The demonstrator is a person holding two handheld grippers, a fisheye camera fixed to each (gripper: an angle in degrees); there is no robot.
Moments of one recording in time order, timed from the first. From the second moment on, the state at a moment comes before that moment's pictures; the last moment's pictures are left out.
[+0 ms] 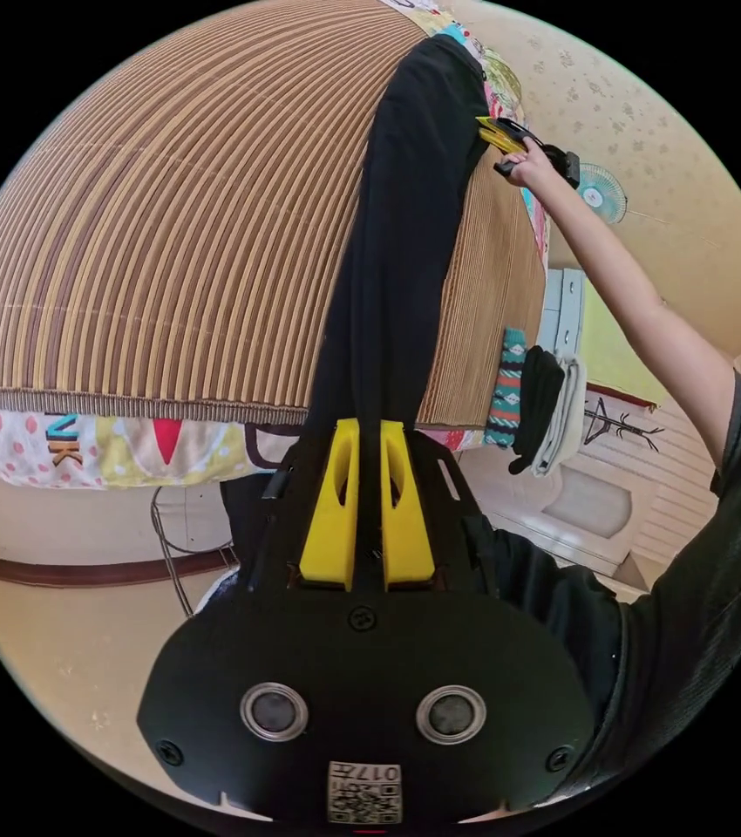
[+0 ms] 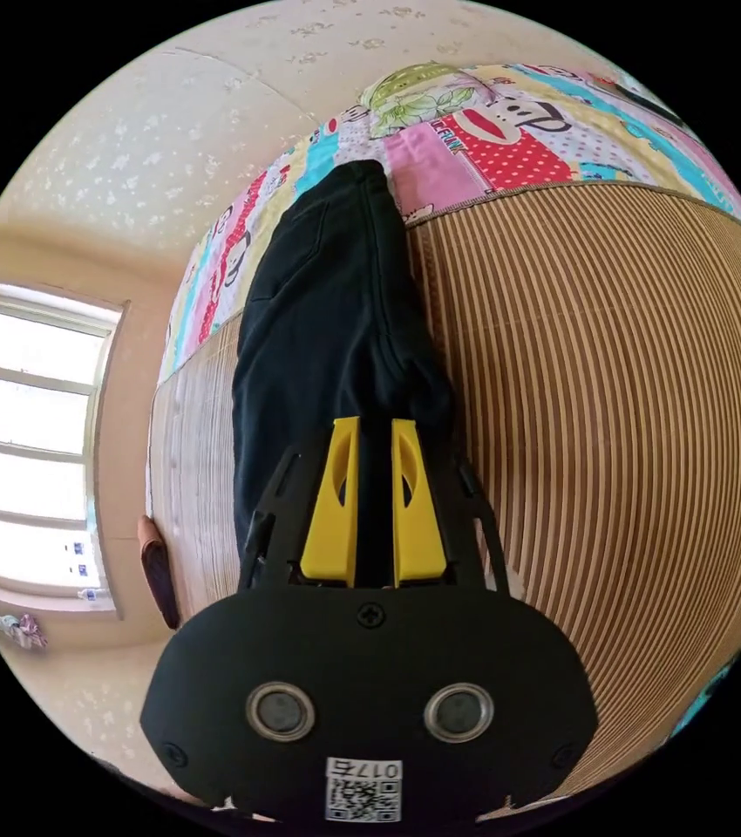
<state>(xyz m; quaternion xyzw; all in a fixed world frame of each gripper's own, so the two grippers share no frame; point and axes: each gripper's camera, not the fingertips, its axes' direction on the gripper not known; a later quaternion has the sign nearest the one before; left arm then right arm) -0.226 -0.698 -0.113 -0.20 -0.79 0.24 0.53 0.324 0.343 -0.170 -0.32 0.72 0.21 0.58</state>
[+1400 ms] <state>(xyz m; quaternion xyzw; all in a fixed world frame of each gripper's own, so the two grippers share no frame) -0.286 -0.834 0.011 -0.26 -0.73 0.25 0.58 0.271 0.410 -0.292 -0.33 0.54 0.40 0.67</state>
